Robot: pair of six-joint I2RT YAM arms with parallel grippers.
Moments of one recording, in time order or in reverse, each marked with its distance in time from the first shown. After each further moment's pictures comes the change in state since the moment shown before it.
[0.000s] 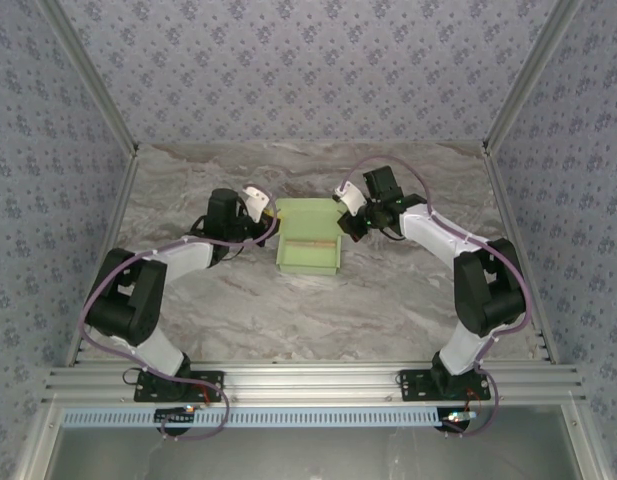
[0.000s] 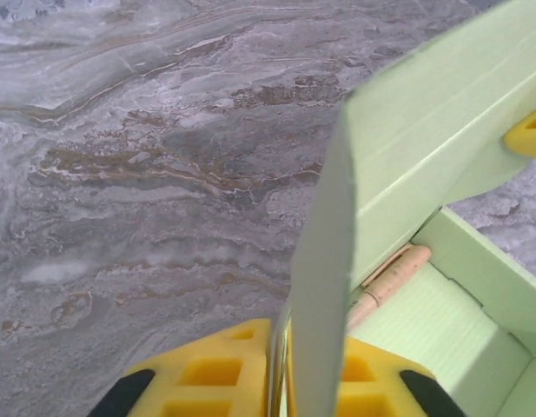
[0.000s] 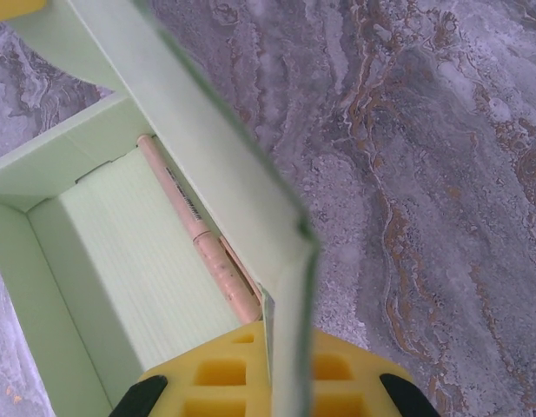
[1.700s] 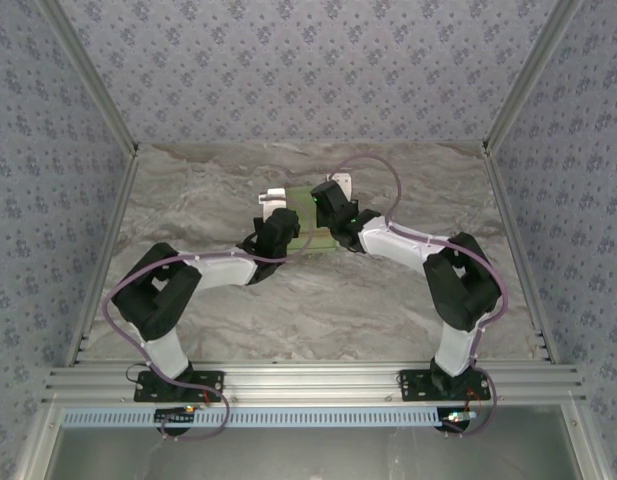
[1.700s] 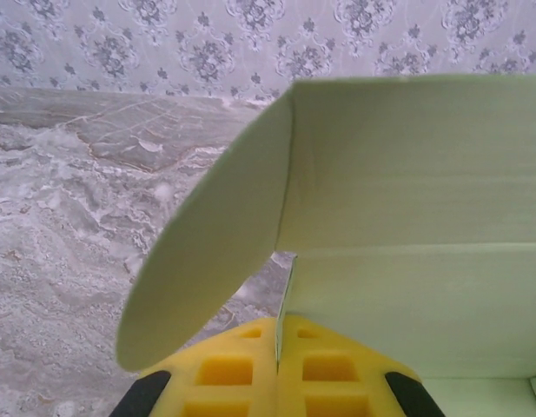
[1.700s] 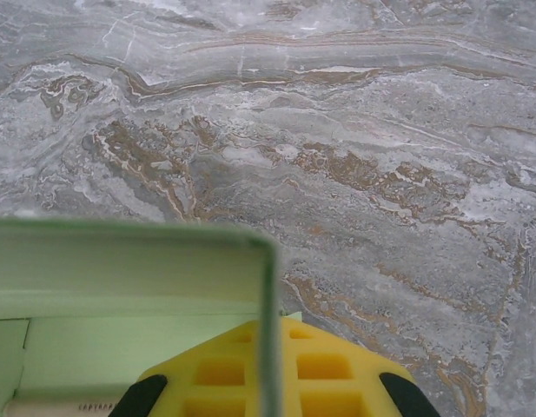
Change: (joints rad) left arm -0.378 0.121 0.065 0.154 -1.183 -0.431; right arm 0.274 0.108 0.036 0.241 0.831 0.825
